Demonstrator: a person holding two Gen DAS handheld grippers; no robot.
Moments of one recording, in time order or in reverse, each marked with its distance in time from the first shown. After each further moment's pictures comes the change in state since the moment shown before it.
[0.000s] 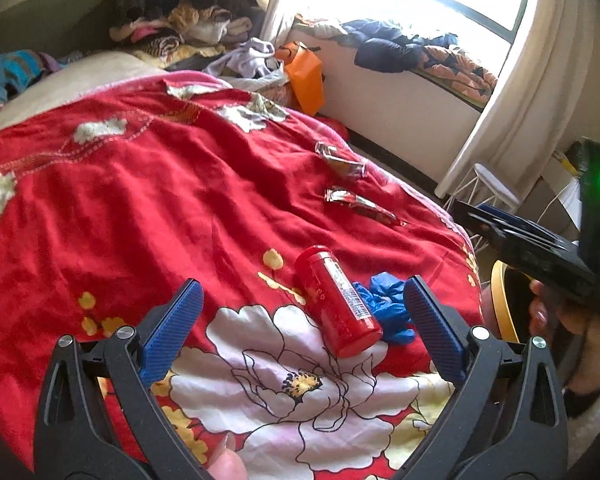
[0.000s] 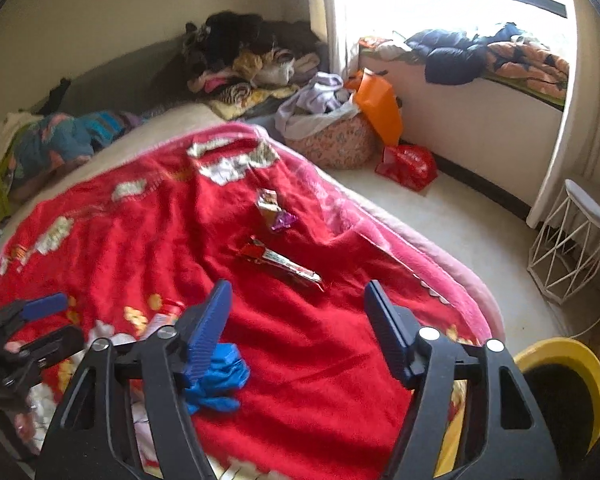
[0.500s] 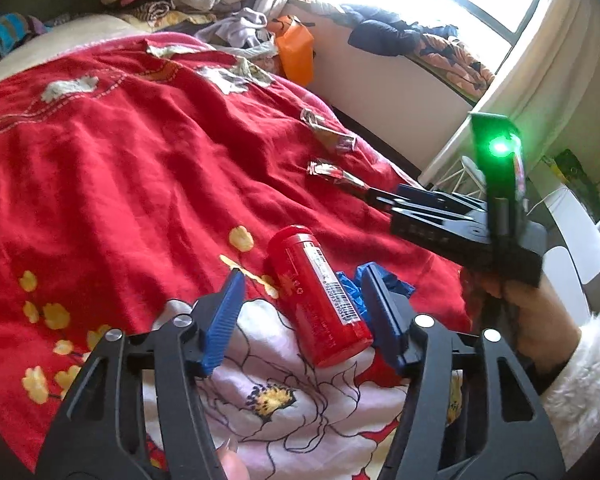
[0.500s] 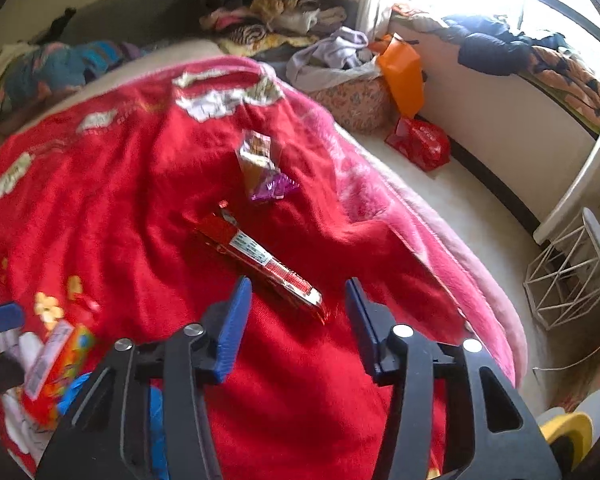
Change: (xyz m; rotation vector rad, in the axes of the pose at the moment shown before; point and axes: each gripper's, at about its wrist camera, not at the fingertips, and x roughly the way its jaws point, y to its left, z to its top) left arm 0.037 -0.003 -0.003 -0.066 0.088 -0.090; right arm 0.109 0.008 0.008 -0.156 0.172 -0.042
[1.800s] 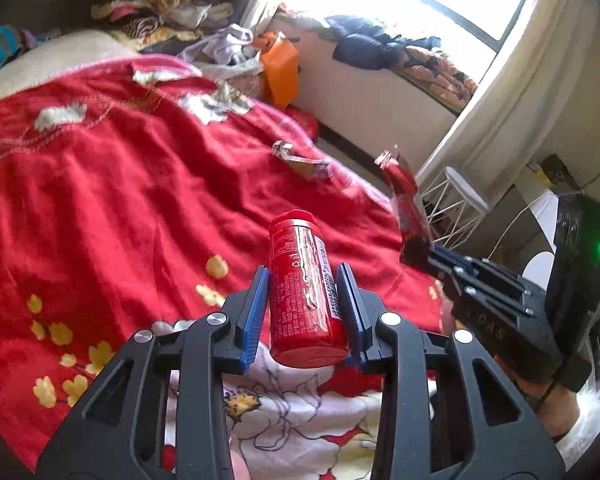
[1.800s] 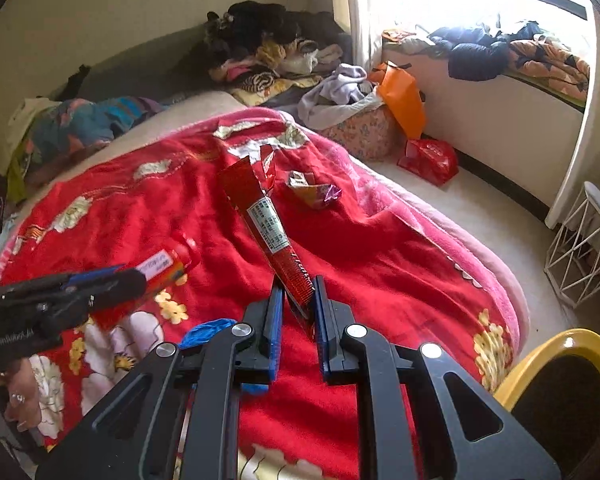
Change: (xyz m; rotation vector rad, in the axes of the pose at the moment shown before) left arm -0.029 -0.023 0.014 0.033 -0.064 -0.039; right arm -0.125 0.012 -0.051 0.138 -0.188 0.114
